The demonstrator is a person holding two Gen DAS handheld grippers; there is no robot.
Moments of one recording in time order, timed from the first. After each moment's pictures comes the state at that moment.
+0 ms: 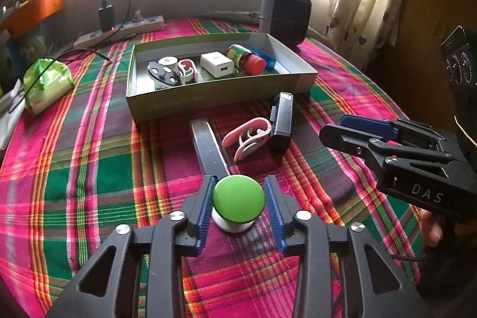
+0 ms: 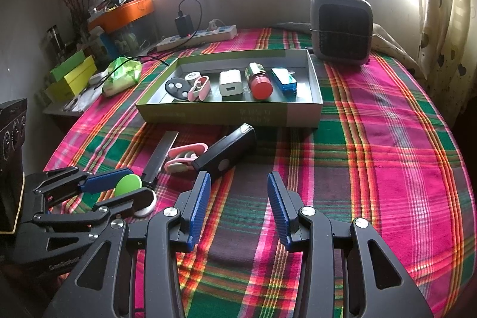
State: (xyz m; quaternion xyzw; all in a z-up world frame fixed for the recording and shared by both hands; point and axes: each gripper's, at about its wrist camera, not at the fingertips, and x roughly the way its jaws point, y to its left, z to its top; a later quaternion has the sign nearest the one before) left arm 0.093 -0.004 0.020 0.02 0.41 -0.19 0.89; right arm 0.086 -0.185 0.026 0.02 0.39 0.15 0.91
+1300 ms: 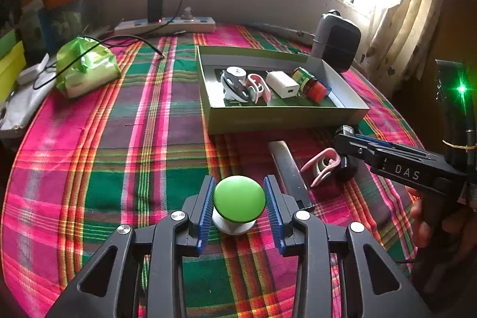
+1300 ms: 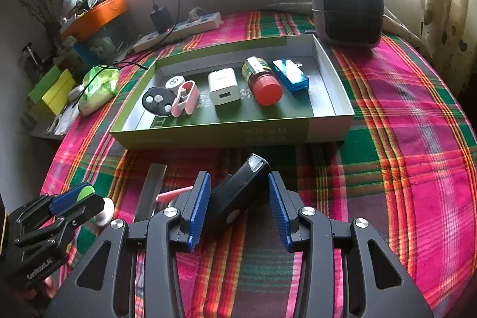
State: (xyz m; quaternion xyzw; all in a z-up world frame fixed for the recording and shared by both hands) left arm 0.122 0.057 0.022 -0.04 0.41 -0.13 0.90; right arm 0.143 -0.162 0.013 0.07 0.44 0.11 0.89
